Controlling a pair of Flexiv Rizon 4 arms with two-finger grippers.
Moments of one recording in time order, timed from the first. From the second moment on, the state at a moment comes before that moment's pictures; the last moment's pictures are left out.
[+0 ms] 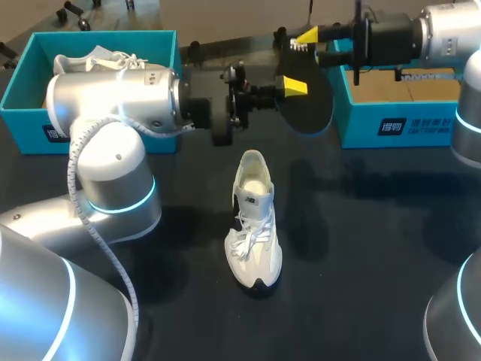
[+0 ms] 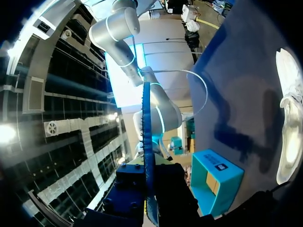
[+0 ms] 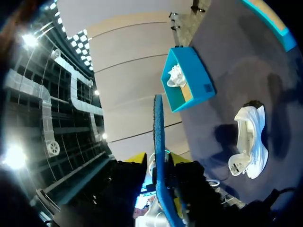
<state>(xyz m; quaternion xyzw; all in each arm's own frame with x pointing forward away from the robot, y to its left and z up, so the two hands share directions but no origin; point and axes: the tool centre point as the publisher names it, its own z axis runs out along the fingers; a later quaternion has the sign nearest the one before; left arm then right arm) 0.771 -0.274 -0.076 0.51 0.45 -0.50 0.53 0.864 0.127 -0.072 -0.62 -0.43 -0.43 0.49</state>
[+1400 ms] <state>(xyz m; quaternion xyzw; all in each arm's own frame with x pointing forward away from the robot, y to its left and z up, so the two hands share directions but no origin) 0.768 -0.199 -0.067 0.51 0.45 -0.53 0.50 0.766 0.064 -0.074 -0.55 -0.55 -0.49 0.38</state>
